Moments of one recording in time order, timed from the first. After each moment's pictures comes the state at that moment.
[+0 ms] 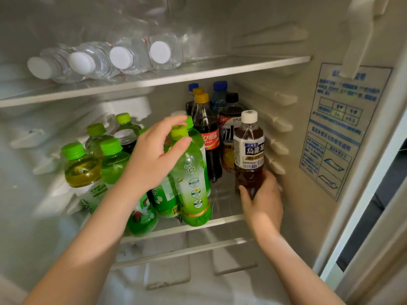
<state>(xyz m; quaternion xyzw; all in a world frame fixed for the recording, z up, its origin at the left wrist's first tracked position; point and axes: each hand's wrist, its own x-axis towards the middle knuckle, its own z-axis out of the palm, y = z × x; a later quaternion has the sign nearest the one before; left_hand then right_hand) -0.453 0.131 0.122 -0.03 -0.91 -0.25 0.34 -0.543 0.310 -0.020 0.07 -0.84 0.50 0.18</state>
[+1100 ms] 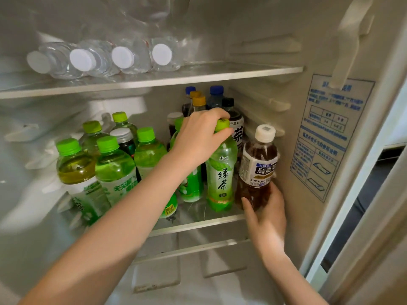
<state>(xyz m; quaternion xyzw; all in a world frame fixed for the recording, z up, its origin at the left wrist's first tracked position) -0.509 0.192 0.144 -0.03 -0.93 -0.14 0.33 -0.519 0.340 -0.027 0.12 -0.79 0.57 0.21</state>
